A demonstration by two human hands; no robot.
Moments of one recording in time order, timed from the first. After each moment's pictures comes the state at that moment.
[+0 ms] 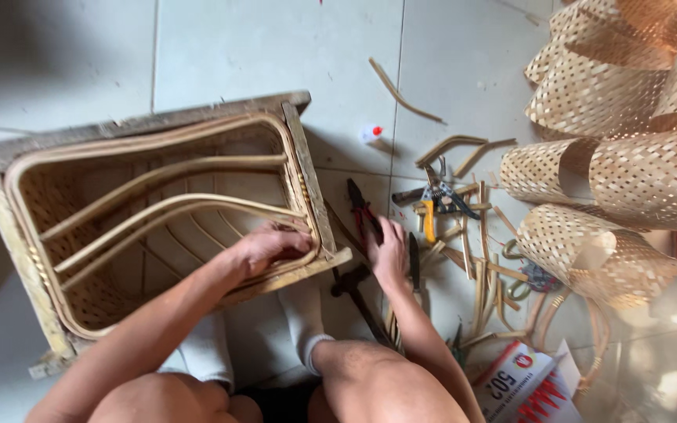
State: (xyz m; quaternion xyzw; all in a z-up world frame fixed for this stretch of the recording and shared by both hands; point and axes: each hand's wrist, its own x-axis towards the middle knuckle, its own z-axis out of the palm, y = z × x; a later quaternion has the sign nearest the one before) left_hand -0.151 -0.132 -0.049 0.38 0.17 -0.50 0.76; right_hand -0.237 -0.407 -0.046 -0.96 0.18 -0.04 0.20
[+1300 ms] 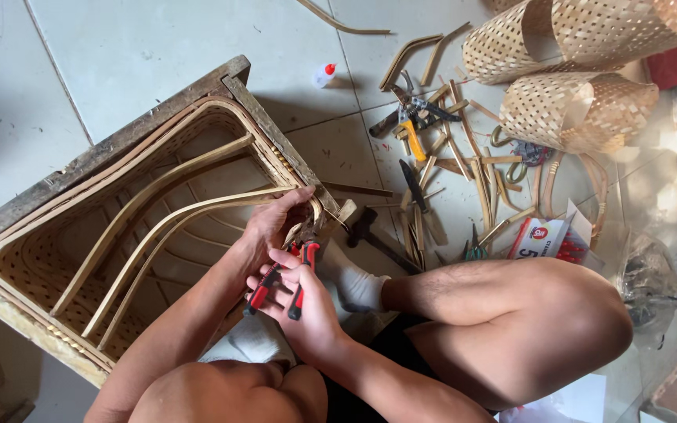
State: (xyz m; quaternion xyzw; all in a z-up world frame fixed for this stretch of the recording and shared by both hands) left_hand -0.137 -0.139 -0.034 0.38 0.22 -0.52 0.73; right_hand -0.266 -0.136 0.092 -0.22 0.48 0.01 0.85
